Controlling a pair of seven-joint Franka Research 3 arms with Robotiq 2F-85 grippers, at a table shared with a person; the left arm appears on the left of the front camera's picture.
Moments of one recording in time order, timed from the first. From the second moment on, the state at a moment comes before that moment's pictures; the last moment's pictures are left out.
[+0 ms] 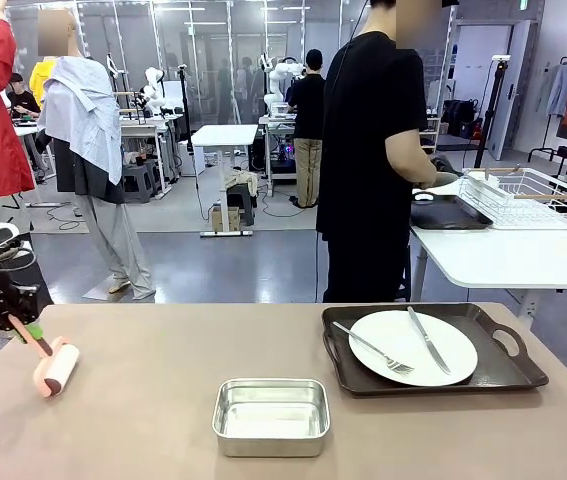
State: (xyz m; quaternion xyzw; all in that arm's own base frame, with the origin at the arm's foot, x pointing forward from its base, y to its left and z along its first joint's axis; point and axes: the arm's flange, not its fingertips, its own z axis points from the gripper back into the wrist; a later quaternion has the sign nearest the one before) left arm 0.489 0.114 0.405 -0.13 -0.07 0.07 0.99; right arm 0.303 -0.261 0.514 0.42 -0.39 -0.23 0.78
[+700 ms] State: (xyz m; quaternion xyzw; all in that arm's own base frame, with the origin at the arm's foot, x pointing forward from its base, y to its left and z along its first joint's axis) left arm 0.462 0.086 0.490 -0.07 -0.16 0.03 0.98; right arm 0.303 -0.261 0.514 0.42 -0.39 -0.23 0.78
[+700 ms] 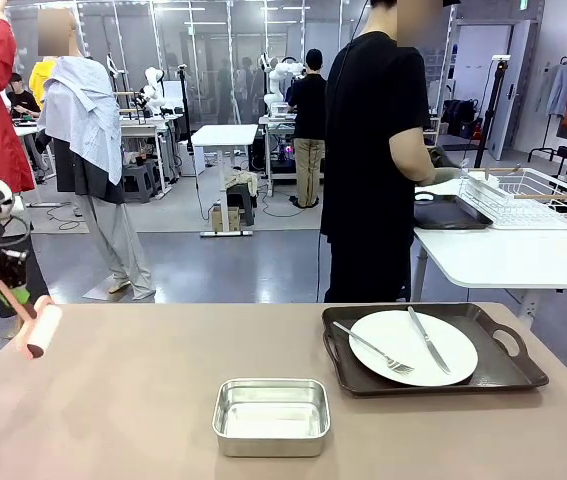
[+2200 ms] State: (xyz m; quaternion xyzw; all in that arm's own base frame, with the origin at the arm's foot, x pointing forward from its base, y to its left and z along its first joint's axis) left arm 0.460 0.067 0.504 -0.07 -0.17 0.01 0.98; right arm 0.303 -0.261 0.514 0.42 -0.39 -0.23 0.78
